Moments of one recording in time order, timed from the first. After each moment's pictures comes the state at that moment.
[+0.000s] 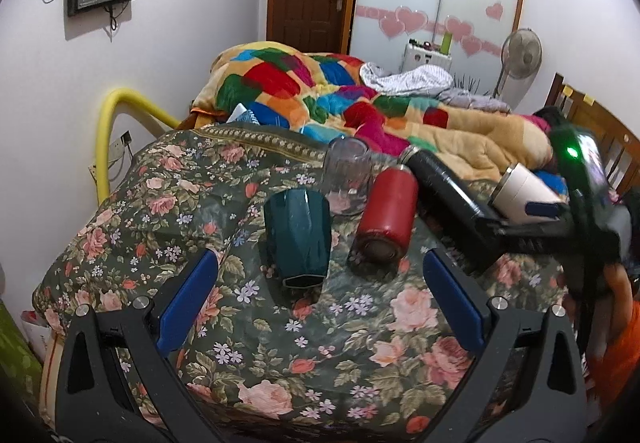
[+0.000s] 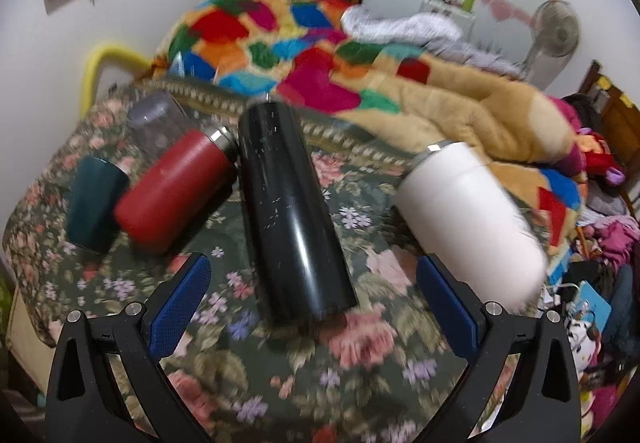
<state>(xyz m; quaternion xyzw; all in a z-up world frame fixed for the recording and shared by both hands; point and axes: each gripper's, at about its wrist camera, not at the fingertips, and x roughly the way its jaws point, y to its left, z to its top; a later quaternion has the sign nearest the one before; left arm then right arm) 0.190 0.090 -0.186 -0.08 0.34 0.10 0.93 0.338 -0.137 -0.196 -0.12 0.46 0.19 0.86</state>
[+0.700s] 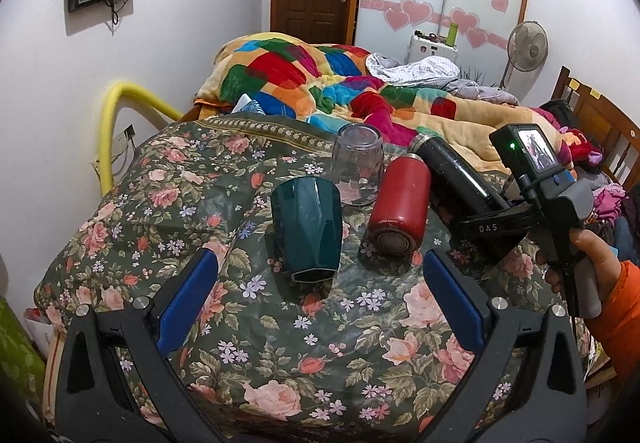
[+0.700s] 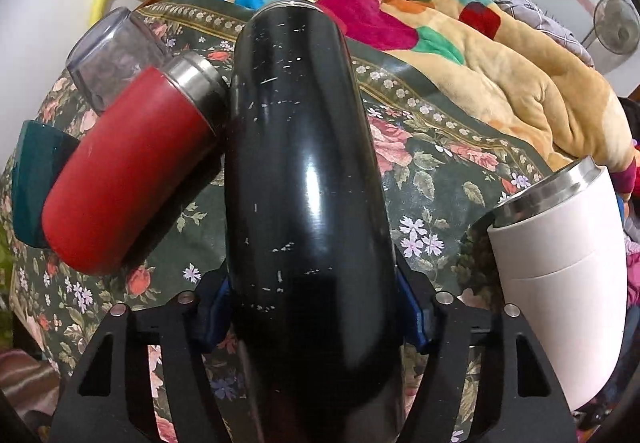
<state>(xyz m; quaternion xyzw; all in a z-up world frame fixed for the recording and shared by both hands) 0.195 0.095 -0.194 -0.08 0.35 0.11 0.93 0.386 -0.105 -0.243 -0.17 0.56 0.23 0.78</state>
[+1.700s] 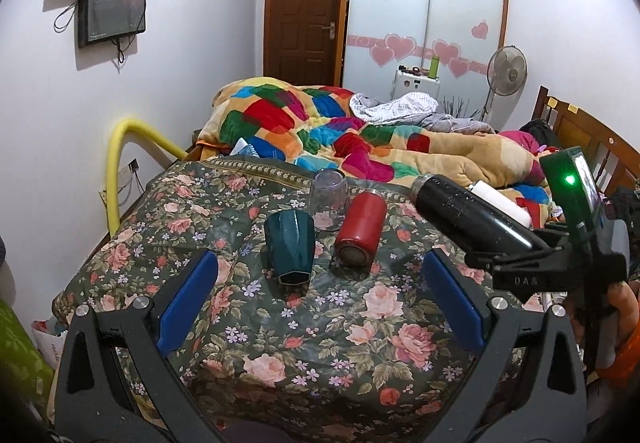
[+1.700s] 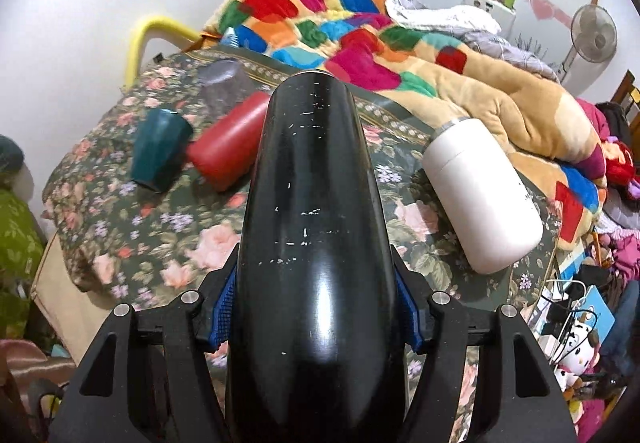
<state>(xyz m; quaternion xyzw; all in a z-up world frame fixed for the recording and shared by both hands) 0.127 0.059 -0.126 -0.07 0.29 0.10 0.95 0.284 -0.145 -0.161 -0.14 0.48 0.26 0.83</state>
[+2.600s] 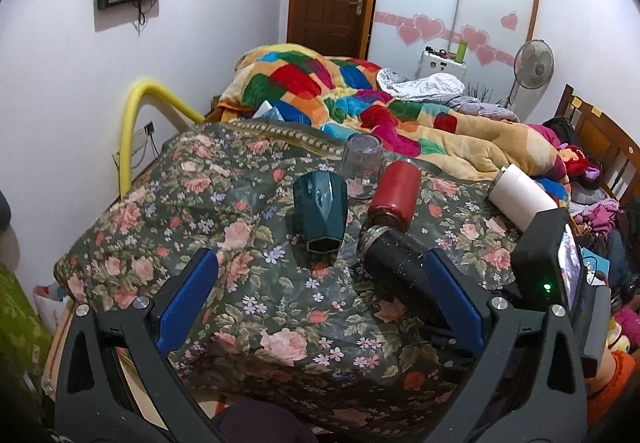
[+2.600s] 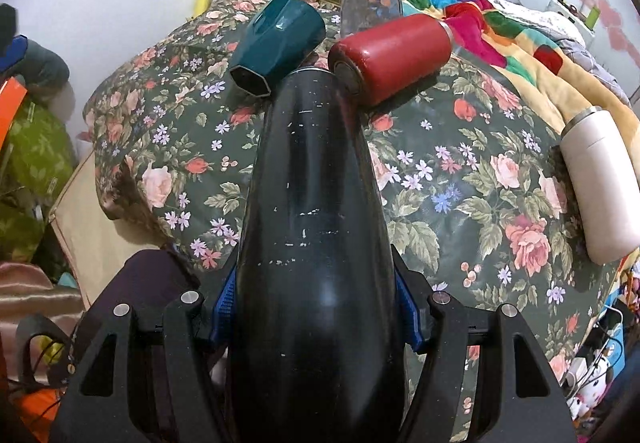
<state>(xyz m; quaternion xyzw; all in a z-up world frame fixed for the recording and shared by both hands) 0.132 0.087 -0.164 -0.10 0.34 0.13 0.93 0.222 -0.084 -0.230 -0.19 0.51 0.36 0.76</state>
